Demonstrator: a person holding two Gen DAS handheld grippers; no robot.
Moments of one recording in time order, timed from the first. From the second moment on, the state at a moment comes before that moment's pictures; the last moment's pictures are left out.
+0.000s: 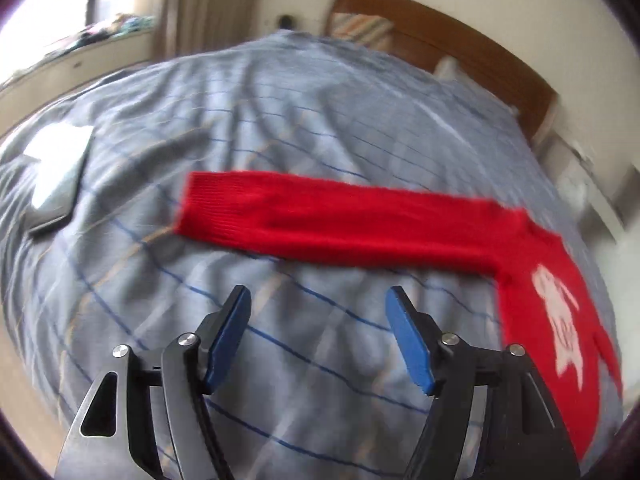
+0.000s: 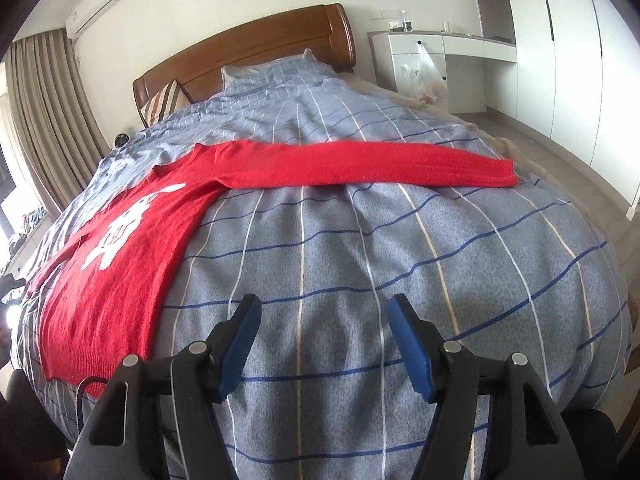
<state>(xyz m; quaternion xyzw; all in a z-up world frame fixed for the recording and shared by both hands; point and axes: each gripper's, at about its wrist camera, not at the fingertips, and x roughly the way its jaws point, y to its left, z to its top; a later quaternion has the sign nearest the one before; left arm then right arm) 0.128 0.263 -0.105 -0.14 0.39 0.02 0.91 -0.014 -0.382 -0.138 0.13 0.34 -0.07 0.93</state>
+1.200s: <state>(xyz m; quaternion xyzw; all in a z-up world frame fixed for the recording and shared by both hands) 0.155 0.184 -0.166 -0.03 0.40 -0.07 0.91 0.044 -0.399 -0.176 0.09 0.32 -0.14 0.93</state>
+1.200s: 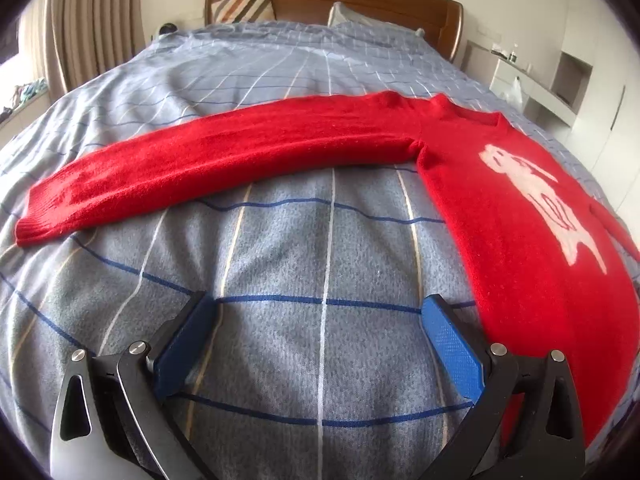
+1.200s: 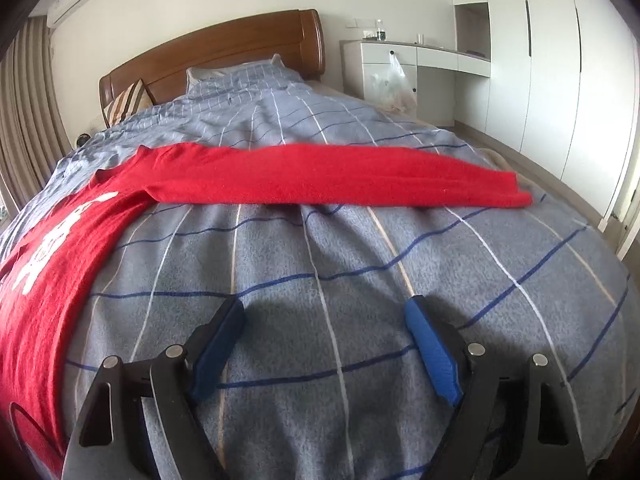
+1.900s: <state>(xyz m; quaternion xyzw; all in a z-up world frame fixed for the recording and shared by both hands) 0.153 0.179 -0.167 -0.01 0.38 -0.06 0.92 0.038 -0.394 -0.182 0.07 0.30 -0.13 0.94</state>
